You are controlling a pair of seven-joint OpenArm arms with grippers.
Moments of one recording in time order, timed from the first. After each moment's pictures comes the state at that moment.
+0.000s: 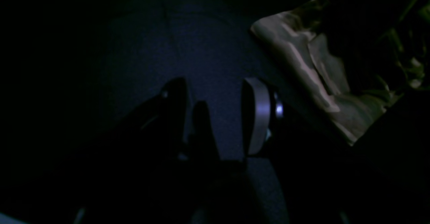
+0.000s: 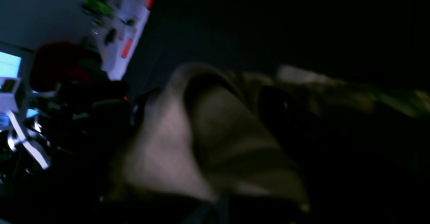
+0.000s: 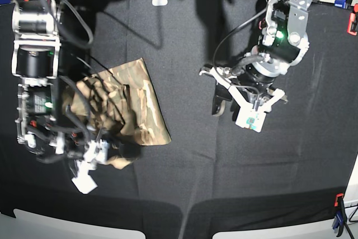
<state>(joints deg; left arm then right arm) 7.7 -4.9 14.4 116.0 -10.3 -2.4 44.8 28.5 21.2 1.3 63.4 74.7 41.3 -76.4</state>
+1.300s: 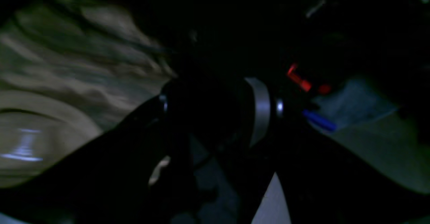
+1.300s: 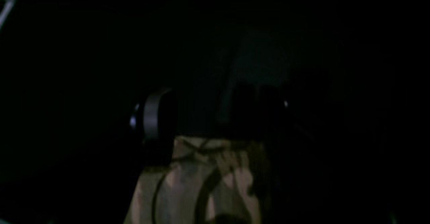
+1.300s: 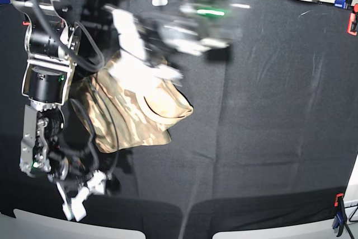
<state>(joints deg) 5.9 7.7 41.8 101.4 -13.3 -13.4 38.3 36.9 15.7 9.7 55.9 23.4 41.1 -50.1</state>
